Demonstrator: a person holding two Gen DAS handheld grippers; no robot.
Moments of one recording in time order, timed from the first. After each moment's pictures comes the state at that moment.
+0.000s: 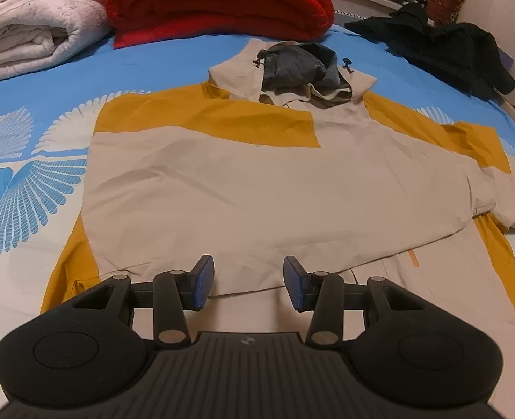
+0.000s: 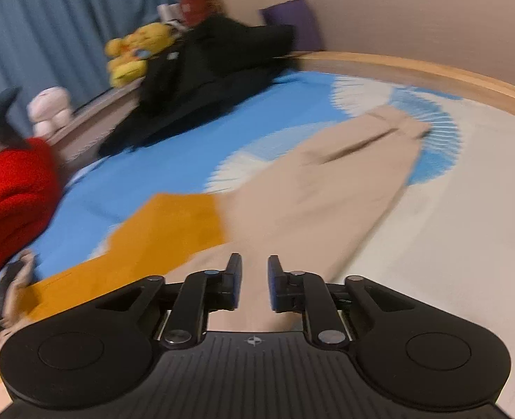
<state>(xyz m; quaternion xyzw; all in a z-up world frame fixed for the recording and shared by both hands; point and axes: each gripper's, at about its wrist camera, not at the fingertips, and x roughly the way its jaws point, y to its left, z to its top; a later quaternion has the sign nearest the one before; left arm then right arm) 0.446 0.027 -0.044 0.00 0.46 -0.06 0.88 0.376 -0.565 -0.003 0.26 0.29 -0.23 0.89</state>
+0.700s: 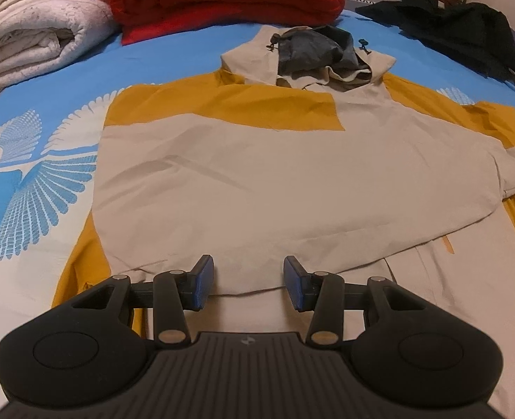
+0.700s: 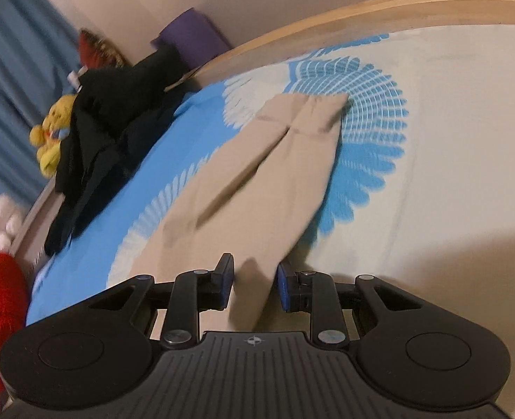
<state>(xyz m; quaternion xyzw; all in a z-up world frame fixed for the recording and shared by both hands) 0.454 0.030 -0.063 0.04 0.47 -0.03 0.88 0.401 -0.720 -0.089 0.42 0.22 -0.28 0.84</state>
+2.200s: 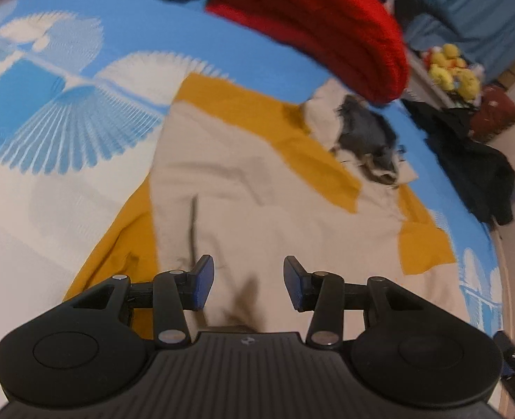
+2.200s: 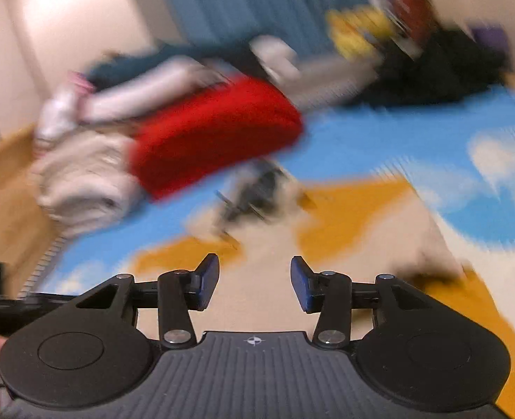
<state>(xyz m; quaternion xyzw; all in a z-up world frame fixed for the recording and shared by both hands) 0.452 0.137 -0.025 -0.24 0.48 0.01 0.85 0.308 -0.278 0.071 0.21 0.30 0.06 0.93</state>
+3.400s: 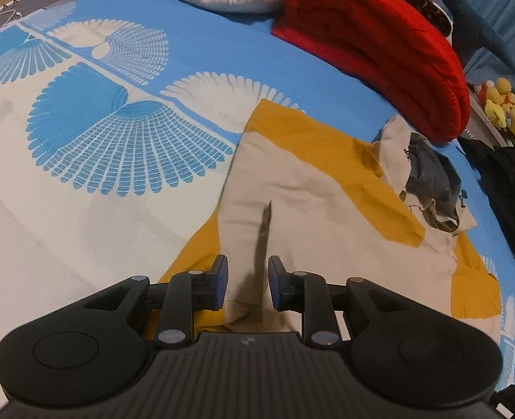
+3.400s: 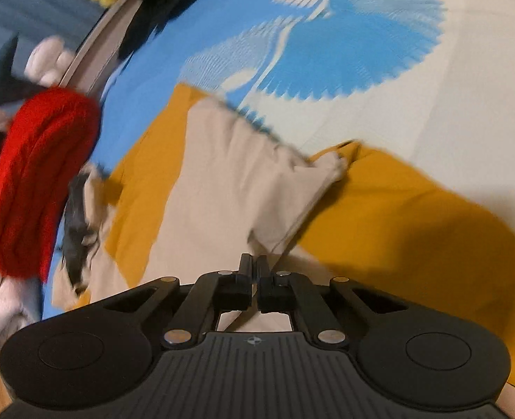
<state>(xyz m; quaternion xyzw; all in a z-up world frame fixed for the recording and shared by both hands) 0.468 0.170 -0.039 -0.24 0.45 0.10 0.85 0.378 -0.374 -0.047 0.45 0.41 -0.17 0.78</state>
